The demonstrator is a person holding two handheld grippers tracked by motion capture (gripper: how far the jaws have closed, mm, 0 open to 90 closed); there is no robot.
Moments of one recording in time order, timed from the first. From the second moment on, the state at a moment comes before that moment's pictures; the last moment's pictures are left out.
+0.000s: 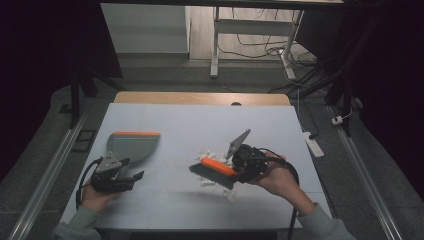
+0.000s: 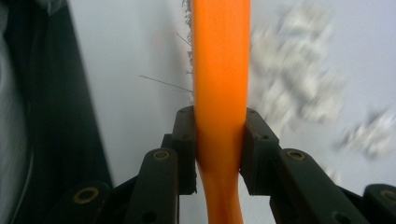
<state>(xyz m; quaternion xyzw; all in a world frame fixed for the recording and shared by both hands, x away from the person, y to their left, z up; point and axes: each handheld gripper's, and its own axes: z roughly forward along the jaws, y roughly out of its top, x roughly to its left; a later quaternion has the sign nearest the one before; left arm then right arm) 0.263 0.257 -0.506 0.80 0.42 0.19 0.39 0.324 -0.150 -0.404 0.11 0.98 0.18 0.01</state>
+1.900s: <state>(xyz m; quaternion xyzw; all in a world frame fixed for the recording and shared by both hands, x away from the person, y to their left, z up) 0.262 0.256 -0.506 0.80 0.42 0.20 0.39 0.428 -0.144 -0.438 0.29 0.94 0.14 0.08</state>
